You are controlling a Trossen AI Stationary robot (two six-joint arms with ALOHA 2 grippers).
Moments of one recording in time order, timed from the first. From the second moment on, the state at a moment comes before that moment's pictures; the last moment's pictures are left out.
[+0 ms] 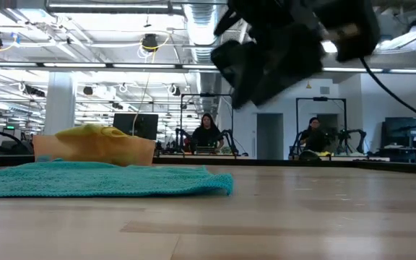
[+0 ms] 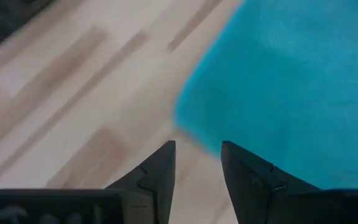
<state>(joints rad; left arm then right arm) -0.88 1.46 1.12 -1.01 -0.09 -1.72 0.23 1.80 1.19 -0.36 -0.26 -0.45</state>
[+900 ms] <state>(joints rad) -0.89 1.46 1.12 -0.98 -0.09 -1.72 0.29 2.04 1.19 -0.06 -0.24 -0.55</state>
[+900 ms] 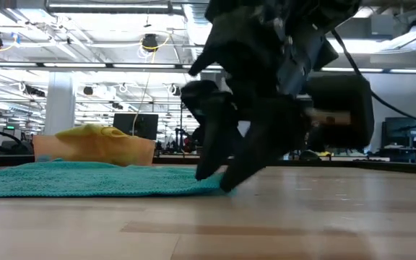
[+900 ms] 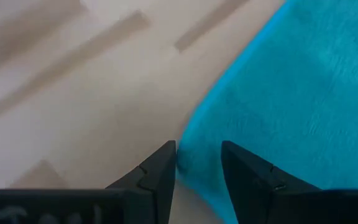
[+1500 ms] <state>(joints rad) -0.89 1.46 1.12 -0.98 -0.11 -1.73 0.27 2.05 1.19 -0.10 -0.20 -0.48</state>
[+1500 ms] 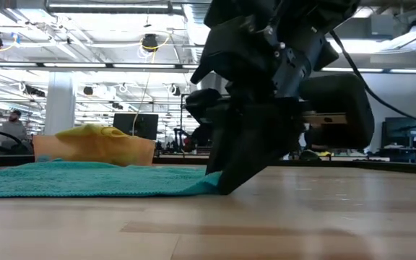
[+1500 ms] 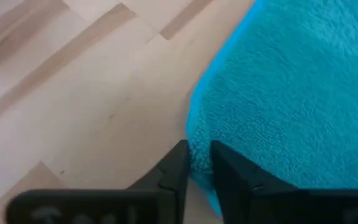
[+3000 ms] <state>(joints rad) -0.88 1.84 1.12 -0.79 -0.36 -1.20 0.06 1.86 1.19 -0.25 -0.25 -0.23</state>
